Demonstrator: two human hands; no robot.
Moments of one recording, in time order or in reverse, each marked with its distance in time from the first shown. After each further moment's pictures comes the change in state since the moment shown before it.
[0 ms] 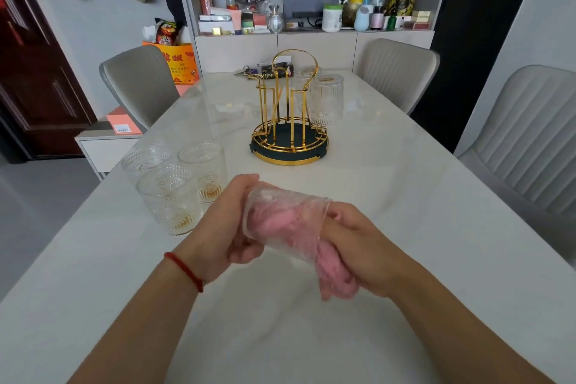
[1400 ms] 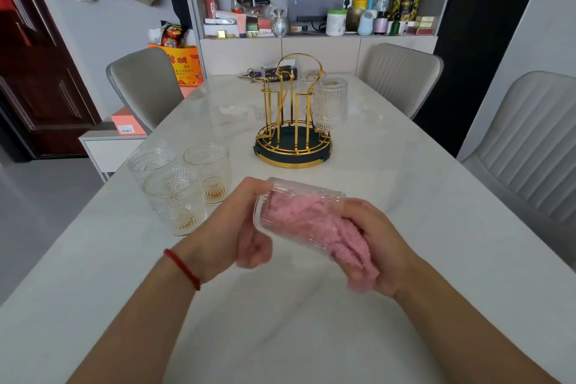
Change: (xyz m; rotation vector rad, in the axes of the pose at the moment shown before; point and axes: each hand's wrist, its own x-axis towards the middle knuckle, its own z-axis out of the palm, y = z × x) left_hand -0.006 0.012 -0.001 0.153 -0.162 0.010; right_hand 0.003 -0.002 -0.011 0.403 0.136 0.096
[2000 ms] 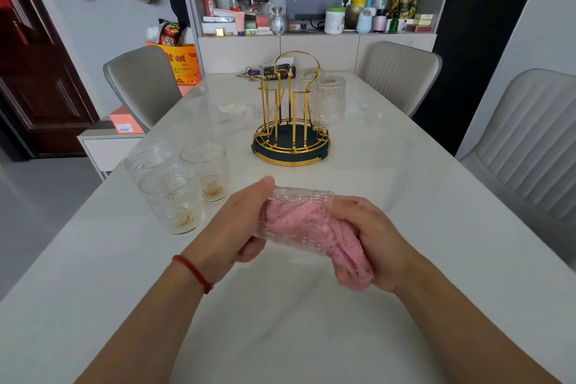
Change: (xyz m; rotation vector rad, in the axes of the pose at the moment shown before) left_hand 0.001 -0.009 0.003 0.076 0.121 0.046; right_hand -0.002 -0.005 -0.003 -0.073 -0.018 -0.016
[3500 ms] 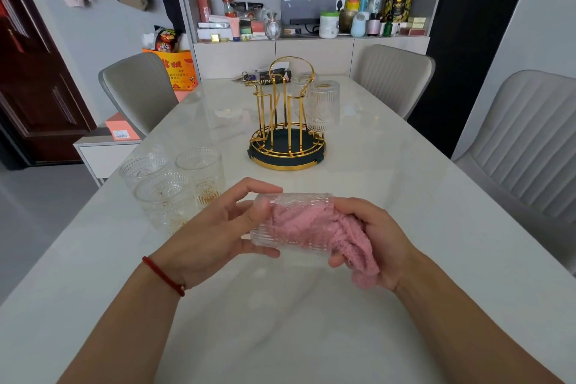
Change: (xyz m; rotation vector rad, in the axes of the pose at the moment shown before) left_hand -0.003 -0.009 -0.024 -0.251 -0.188 0.139; right_hand -0.003 -0.009 0.001 0.137 0.061 0.075
